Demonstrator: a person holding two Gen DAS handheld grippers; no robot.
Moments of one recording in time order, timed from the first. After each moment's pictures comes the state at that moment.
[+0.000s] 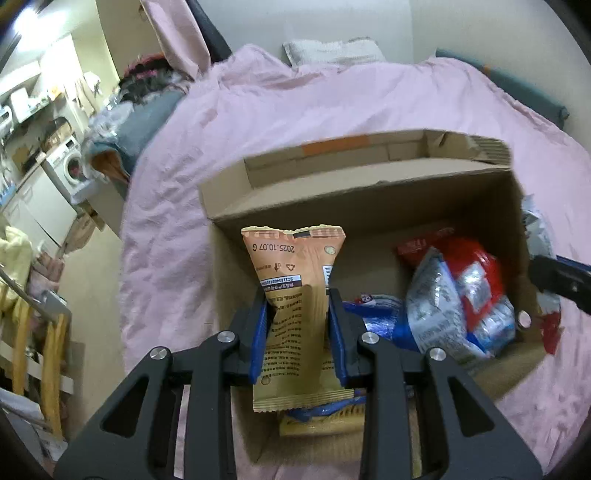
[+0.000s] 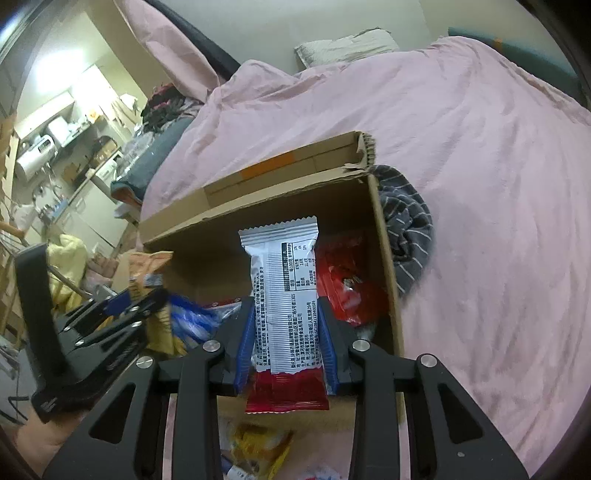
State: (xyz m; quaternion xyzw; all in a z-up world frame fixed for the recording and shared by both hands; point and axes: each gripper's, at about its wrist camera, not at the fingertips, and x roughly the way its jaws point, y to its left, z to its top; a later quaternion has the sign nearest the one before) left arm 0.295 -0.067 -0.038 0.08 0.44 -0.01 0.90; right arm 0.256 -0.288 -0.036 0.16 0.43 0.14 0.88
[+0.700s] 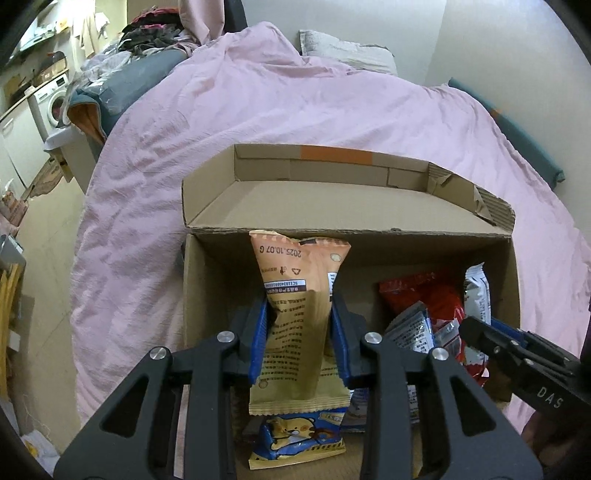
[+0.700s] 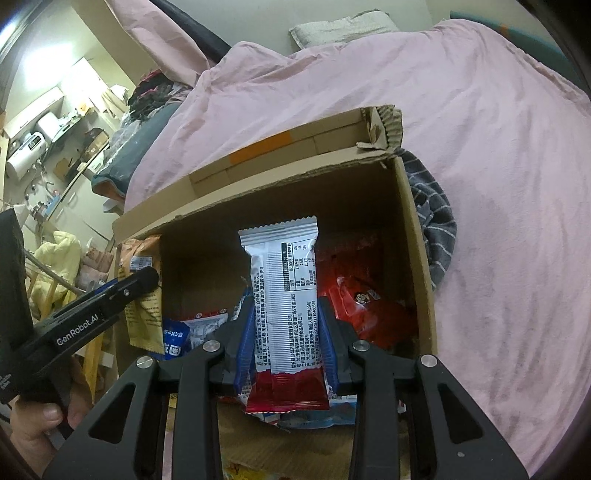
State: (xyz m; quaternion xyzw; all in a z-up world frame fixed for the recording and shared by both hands) left arm 0.329 -0.047 -0.033 -0.04 0.46 -0.04 0.89; right arm 0.294 -0.274 -0.061 0.17 0.46 0.14 0.86
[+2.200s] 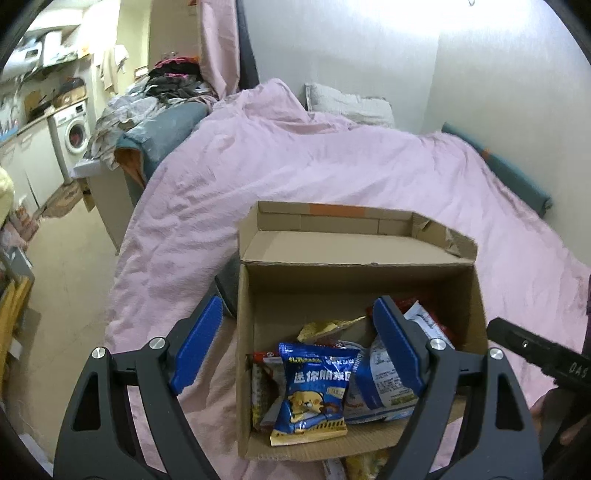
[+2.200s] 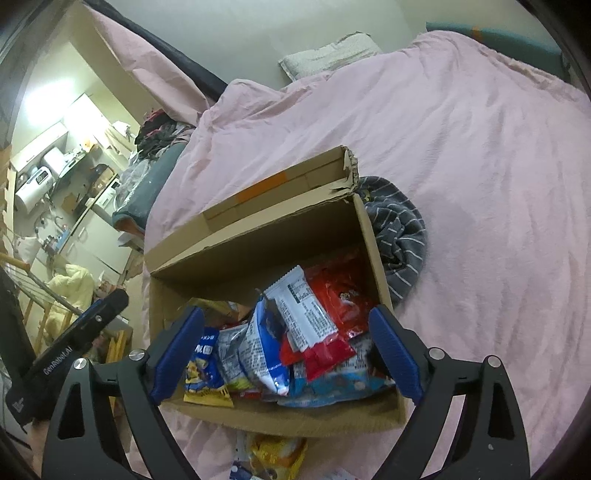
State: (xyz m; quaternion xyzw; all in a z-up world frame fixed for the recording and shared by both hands) left arm 0.265 -0.024 0.022 -0.05 0.36 -0.03 0.93; right arm 0.248 -0.304 -0.022 0.21 0.41 0.13 0.88
